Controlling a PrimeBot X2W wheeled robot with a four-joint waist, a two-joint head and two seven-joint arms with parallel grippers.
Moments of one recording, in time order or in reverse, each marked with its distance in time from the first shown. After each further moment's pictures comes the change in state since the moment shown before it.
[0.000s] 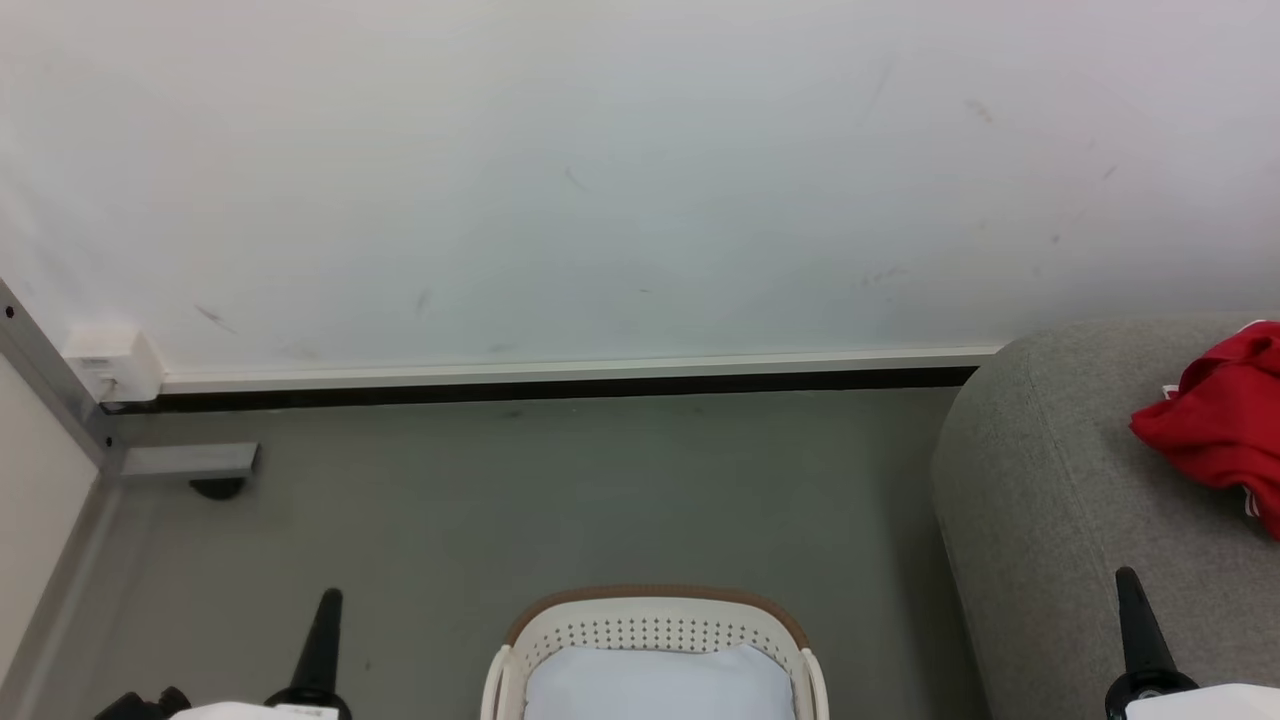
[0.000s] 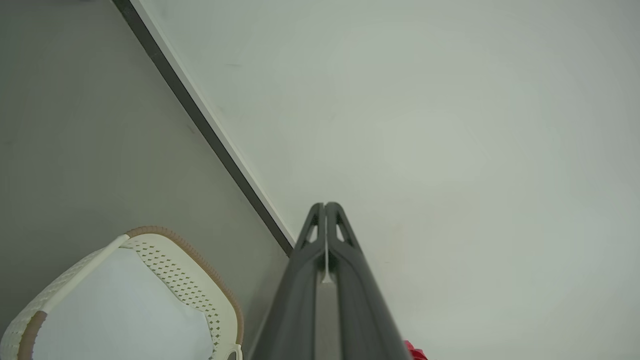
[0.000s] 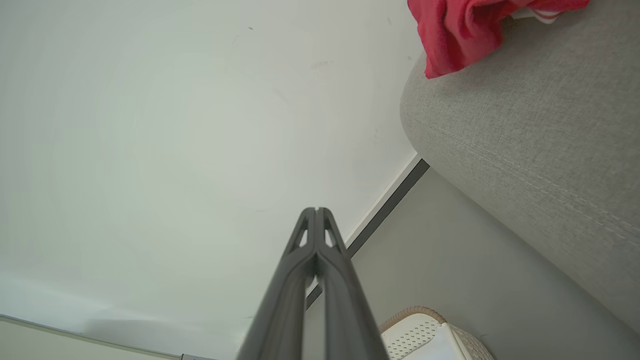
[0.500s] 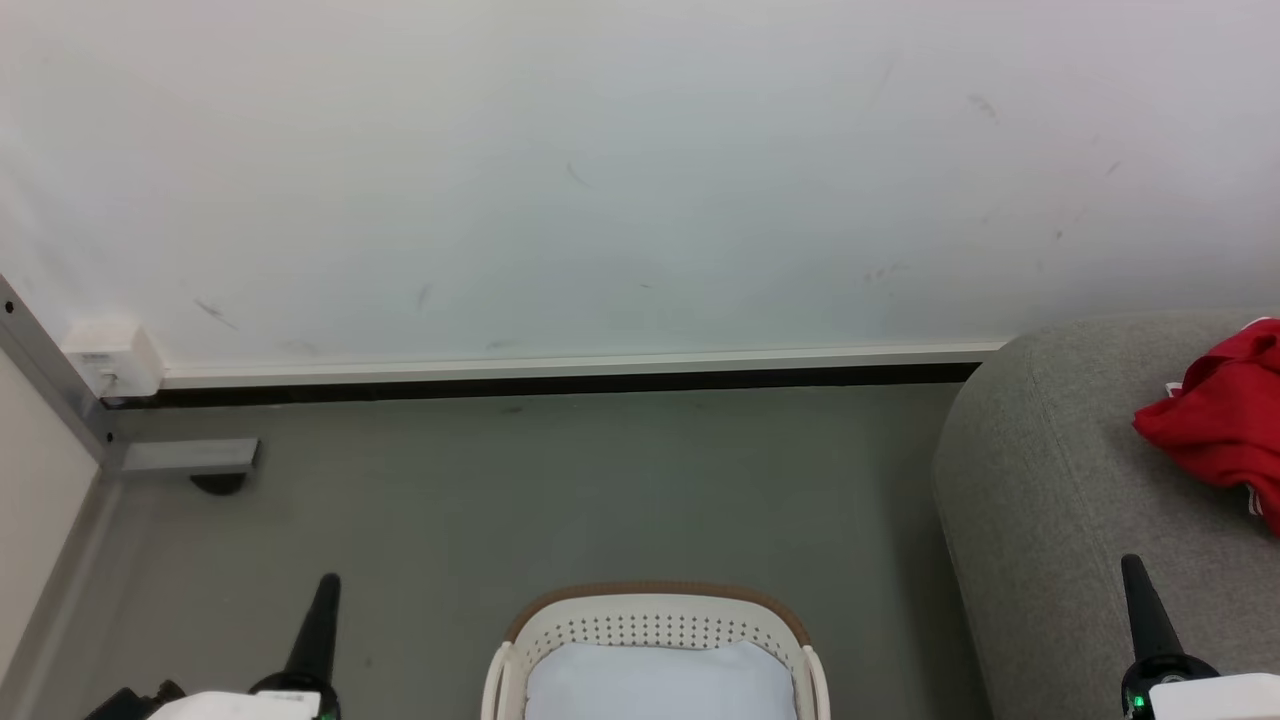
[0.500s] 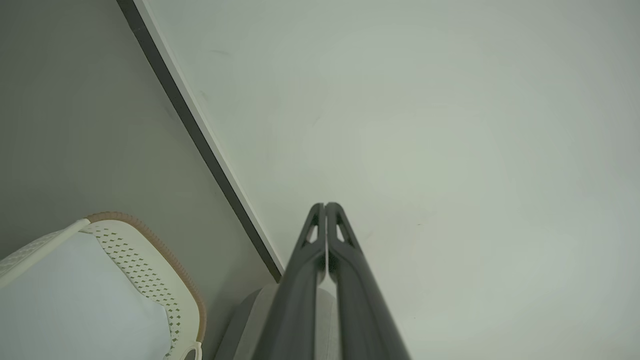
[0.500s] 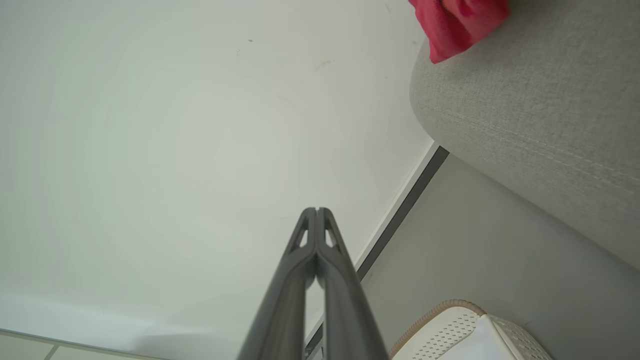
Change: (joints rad) left arm -0.023 -0.005 0.021 0.003 -0.126 -0.013 0.036; right arm -0.017 -0.001 -0.013 -0.010 0.149 0.000 0.037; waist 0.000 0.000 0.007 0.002
